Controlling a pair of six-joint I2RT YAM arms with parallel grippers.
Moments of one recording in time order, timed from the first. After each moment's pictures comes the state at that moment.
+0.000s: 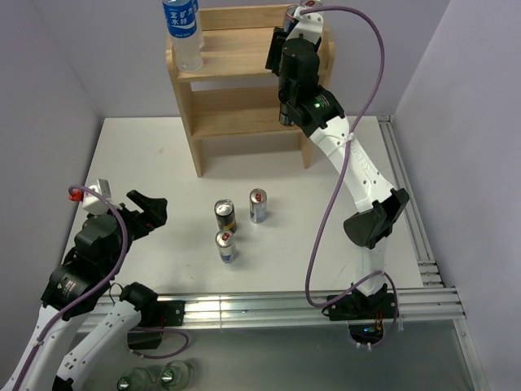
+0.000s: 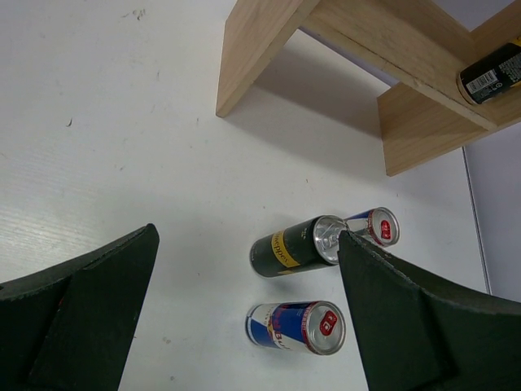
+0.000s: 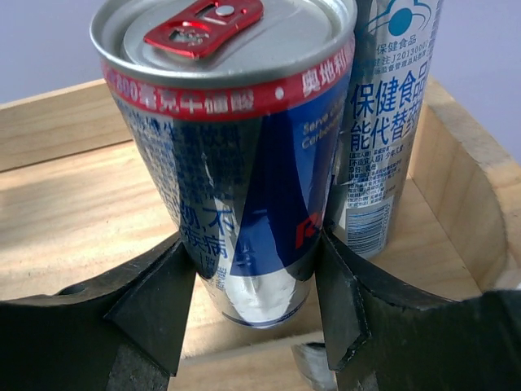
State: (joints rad) left arm -0.50 0.43 0.88 -0.76 -0.42 -0.70; right arm 0.57 1.94 2.32 -0.33 0.65 0.15
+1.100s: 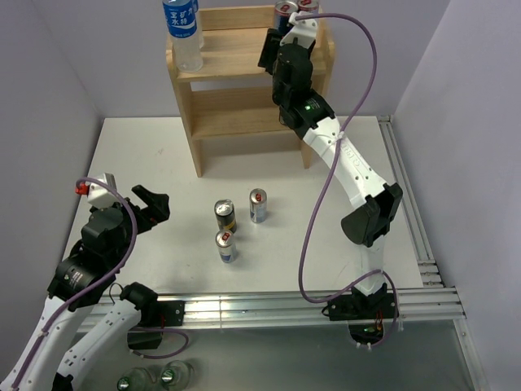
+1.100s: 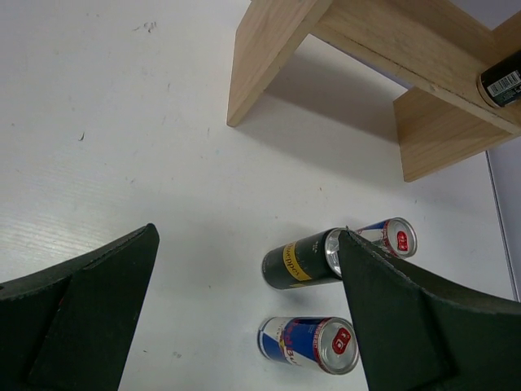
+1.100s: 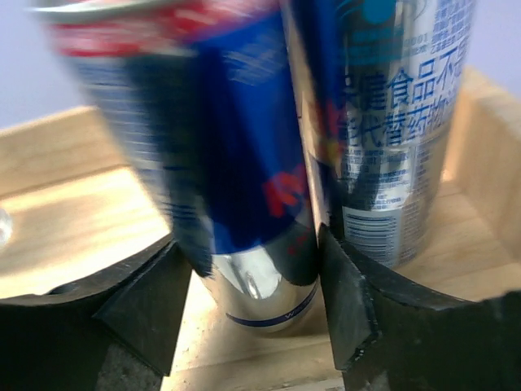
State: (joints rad) left arm -0.50 0.48 0.87 -0.71 -0.45 -0.65; right arm 0.57 1.97 2.25 -0.14 0.65 0.15
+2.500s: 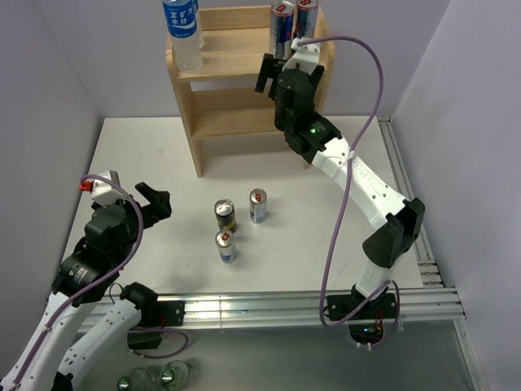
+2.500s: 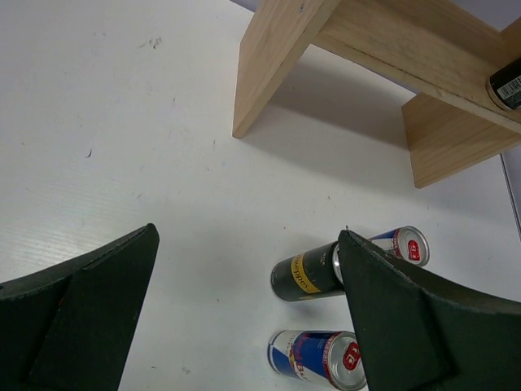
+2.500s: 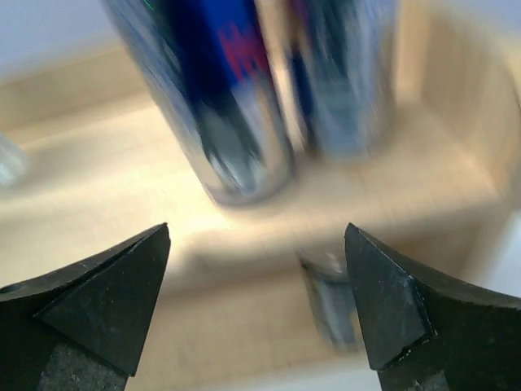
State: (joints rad) left arm -0.50 0.50 0.85 -0.65 -0.47 -0.60; right arm 0.64 1.76 1.91 -0.05 0.70 0.17
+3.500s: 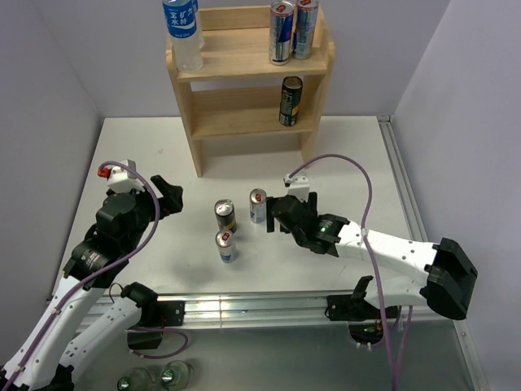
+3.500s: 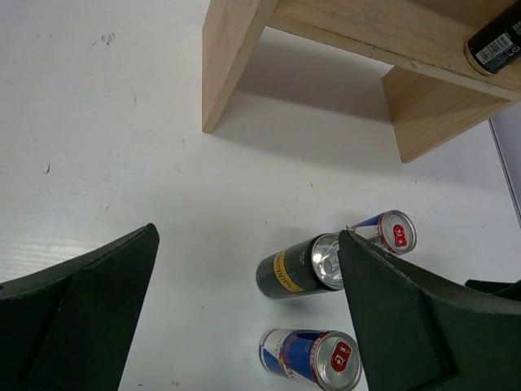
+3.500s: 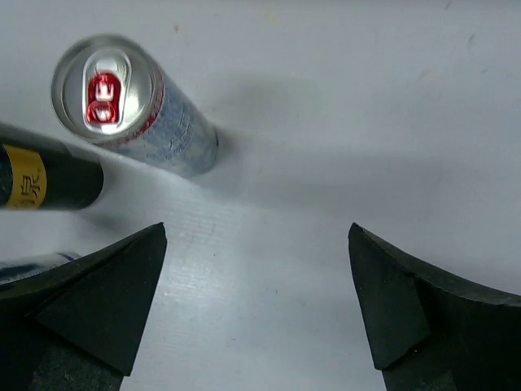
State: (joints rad) left arm -0.50 0.61 0.85 -0.54 -0.36 -0.54; right arm 0.97 1.19 0.82 -0.39 0.64 0.61
